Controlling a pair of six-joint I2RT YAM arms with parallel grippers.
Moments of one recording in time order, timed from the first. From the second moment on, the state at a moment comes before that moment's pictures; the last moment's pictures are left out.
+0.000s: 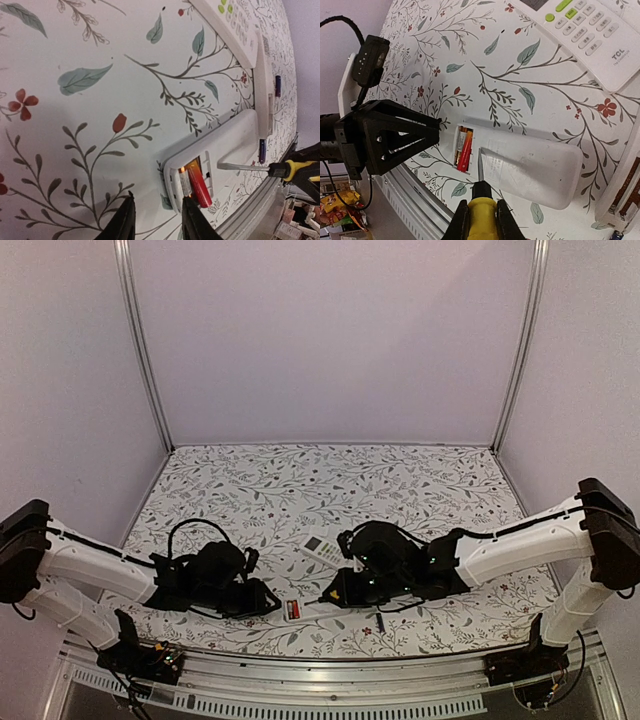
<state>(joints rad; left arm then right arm) -1.02 1.33 0.41 0.10 0.04 -1.08 1.20 1.65 0.91 -0.04 -0.01 0.98</state>
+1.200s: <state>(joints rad) -1.02 1.52 0.44 0.26 0.13 -1.06 1.20 1.72 0.89 0.10 -0.12 0.98</state>
